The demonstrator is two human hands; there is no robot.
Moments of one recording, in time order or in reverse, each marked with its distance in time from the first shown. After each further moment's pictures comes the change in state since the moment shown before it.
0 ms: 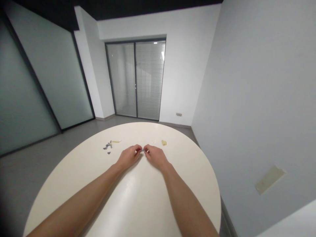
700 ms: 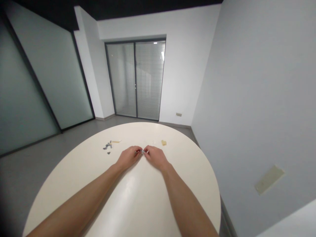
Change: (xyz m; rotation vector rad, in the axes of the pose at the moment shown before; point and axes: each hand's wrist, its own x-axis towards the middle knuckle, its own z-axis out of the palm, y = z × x) left_hand 0.001 -0.004 0.003 0.025 -0.022 0.026; right_hand 0.000 0.002 0.002 -0.011 -0.028 0.019
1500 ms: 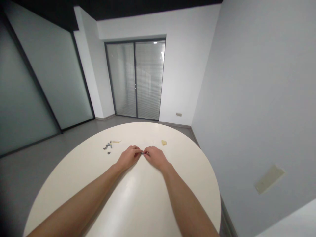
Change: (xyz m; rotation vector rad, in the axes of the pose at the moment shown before) left_hand -0.001 -0.009 0.007 0.039 0.014 0.073; right_hand 0.000 0.002 0.002 -0.016 -0.051 -0.033
